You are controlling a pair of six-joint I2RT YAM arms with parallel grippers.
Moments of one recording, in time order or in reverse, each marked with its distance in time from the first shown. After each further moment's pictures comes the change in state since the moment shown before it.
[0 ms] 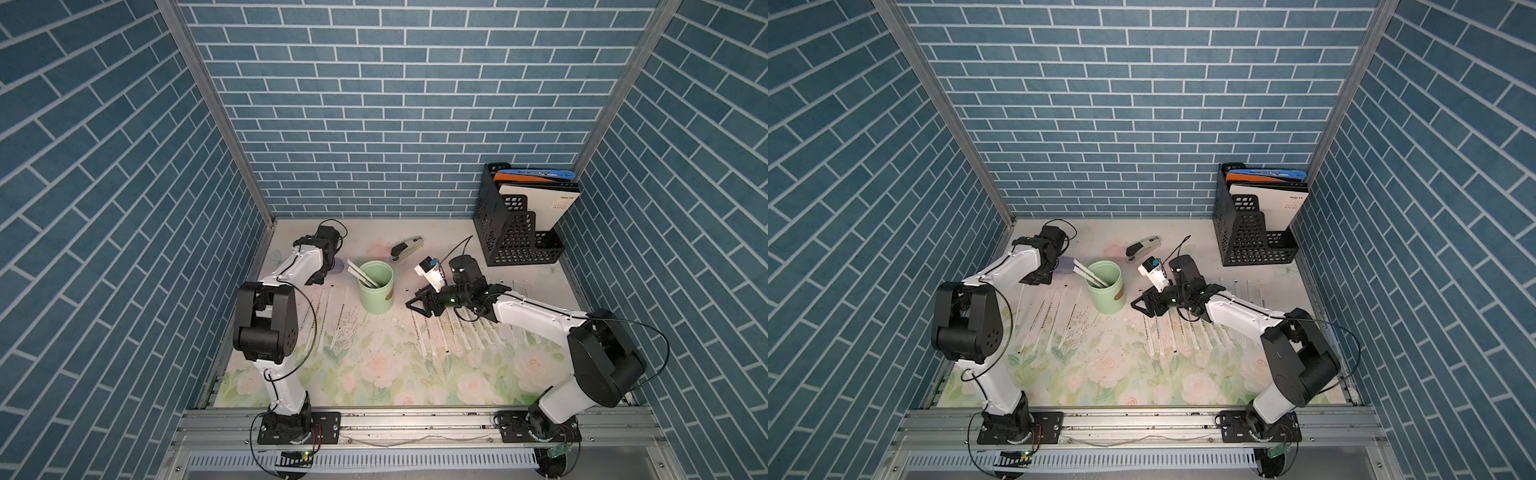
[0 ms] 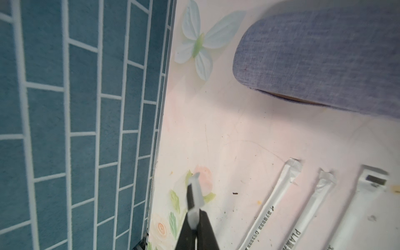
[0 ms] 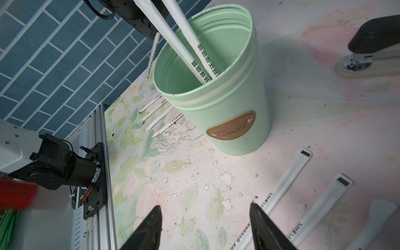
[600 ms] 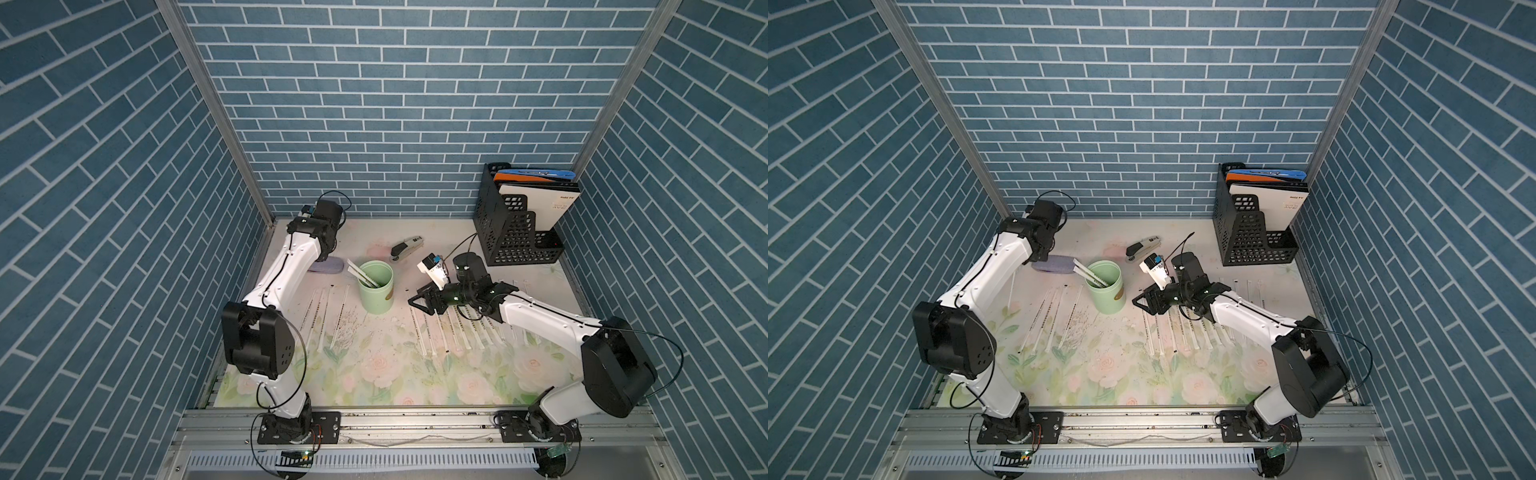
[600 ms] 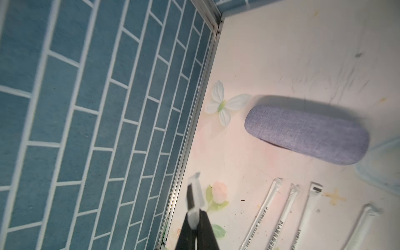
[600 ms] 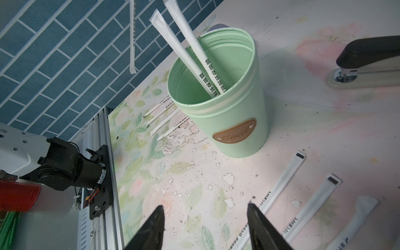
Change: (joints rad) left arm -0.061 -0.115 0.214 -0.158 -0.069 -0.003; right arm 0.000 -0.065 0.011 -0.050 0.015 0.001
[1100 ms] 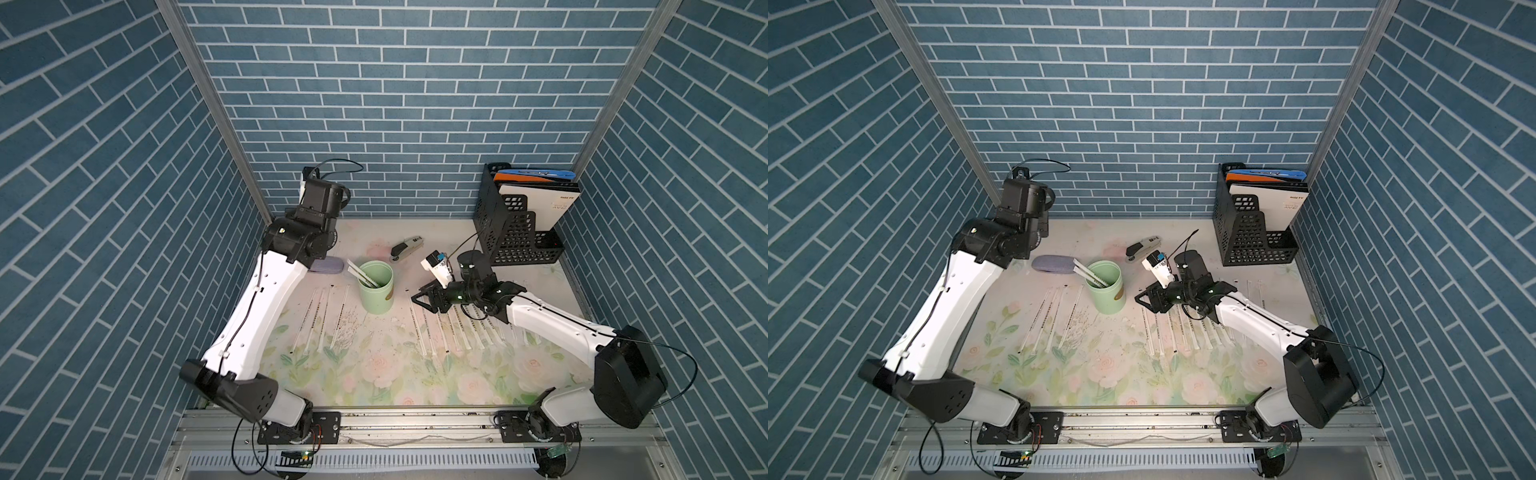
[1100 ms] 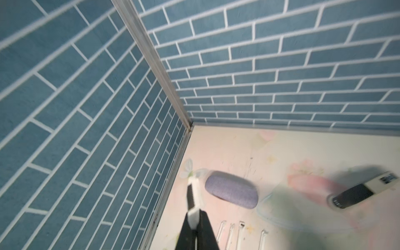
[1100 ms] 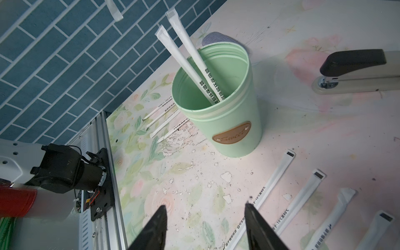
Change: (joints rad) left arm -0.177 -0.216 0.226 0.063 0.014 0.035; right arm 0.000 -0.061 0.014 -0.074 0.034 0.000
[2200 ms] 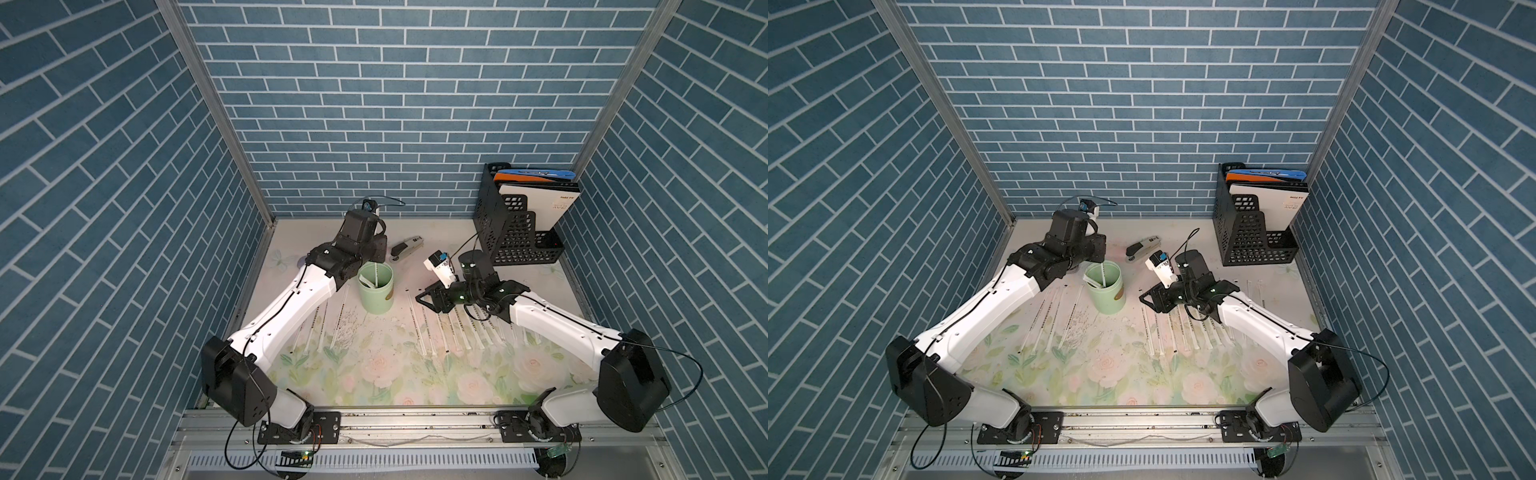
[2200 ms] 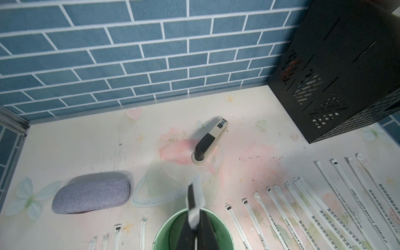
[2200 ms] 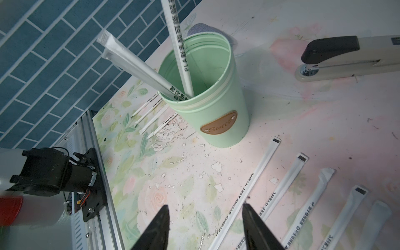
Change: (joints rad) left arm -0.164 -0.051 -0.363 0.437 0.548 -0.047; right arm -0.001 -0.027 0.026 -0.095 0.071 0.001
